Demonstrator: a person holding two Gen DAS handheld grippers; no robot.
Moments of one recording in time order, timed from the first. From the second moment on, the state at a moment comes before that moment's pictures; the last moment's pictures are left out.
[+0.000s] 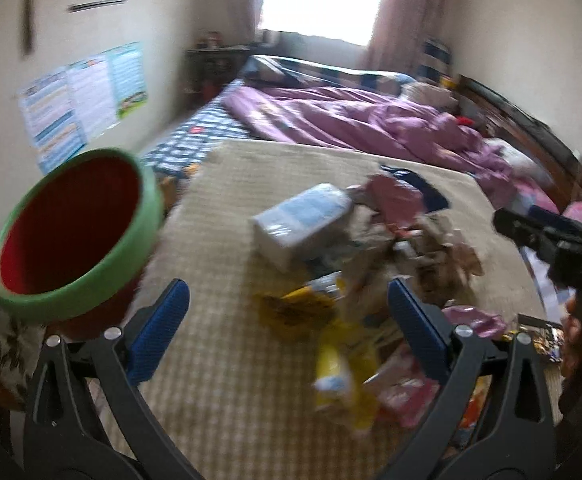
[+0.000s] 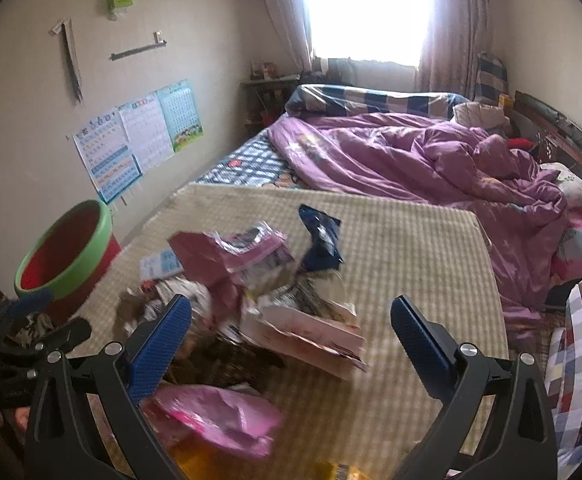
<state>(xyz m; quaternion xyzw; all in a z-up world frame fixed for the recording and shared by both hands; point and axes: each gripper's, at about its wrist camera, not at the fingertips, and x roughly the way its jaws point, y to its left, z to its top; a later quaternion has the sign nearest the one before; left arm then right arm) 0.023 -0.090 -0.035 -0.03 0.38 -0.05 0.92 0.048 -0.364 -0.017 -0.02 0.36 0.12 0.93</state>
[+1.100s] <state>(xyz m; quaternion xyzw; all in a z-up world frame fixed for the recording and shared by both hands) 0.028 -0.093 -0.021 -0.10 0.37 -0.07 0.92 0.119 -0.354 -0.011 0.11 0.42 0.20 0.88</state>
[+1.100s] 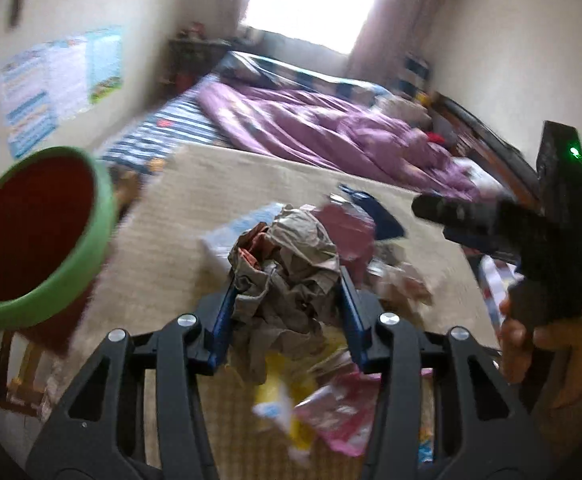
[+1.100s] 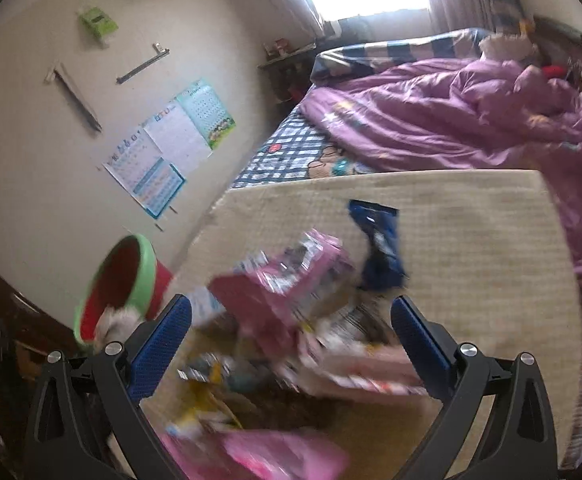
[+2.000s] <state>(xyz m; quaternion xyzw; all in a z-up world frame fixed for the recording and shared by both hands) 0.011 -0.043 -0.029 -0.14 0.37 0.00 0.92 0.136 -0.325 -0.028 0.14 0.47 0.23 0.84</state>
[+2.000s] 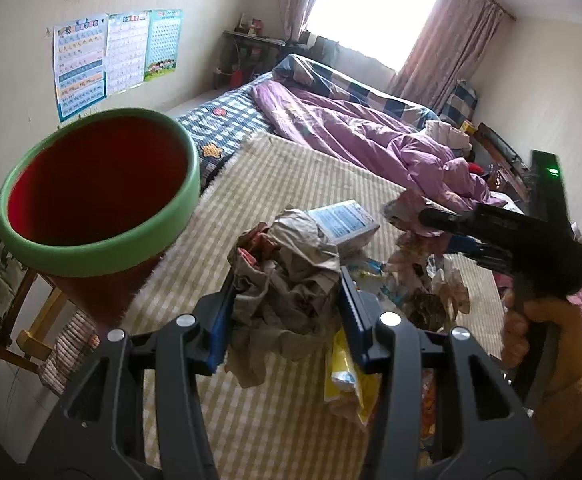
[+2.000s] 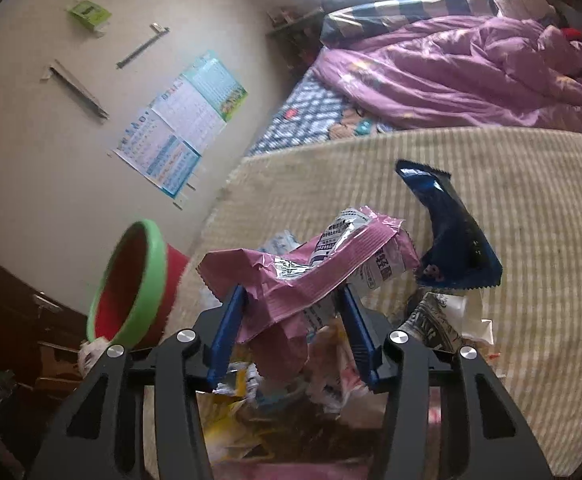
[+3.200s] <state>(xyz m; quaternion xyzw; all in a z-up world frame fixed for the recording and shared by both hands) 0.057 0.177 -0.043 -0.17 0.37 0.07 0.91 0.082 -0.042 -0.020 -0.04 0.40 0.38 0.83</state>
